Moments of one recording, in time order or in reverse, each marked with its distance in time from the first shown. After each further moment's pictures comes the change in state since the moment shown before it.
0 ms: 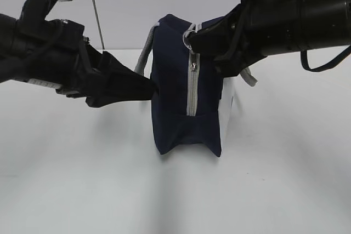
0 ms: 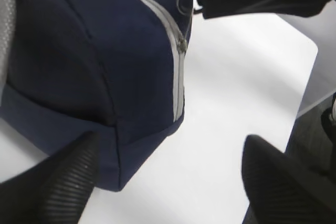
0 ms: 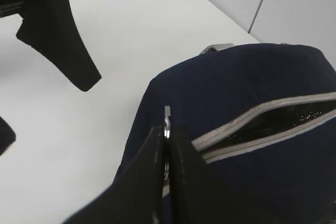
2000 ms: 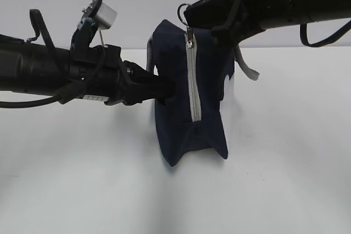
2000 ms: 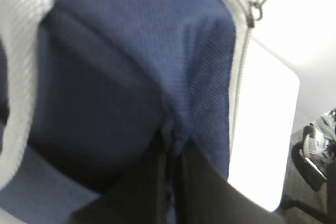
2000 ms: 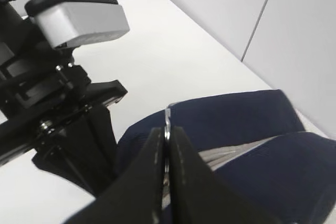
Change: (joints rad) left arm 0.000 0.269 0.006 -0.493 0.081 0.477; right arm 0.000 -0.006 -0.083 -0.001 0.013 0.017
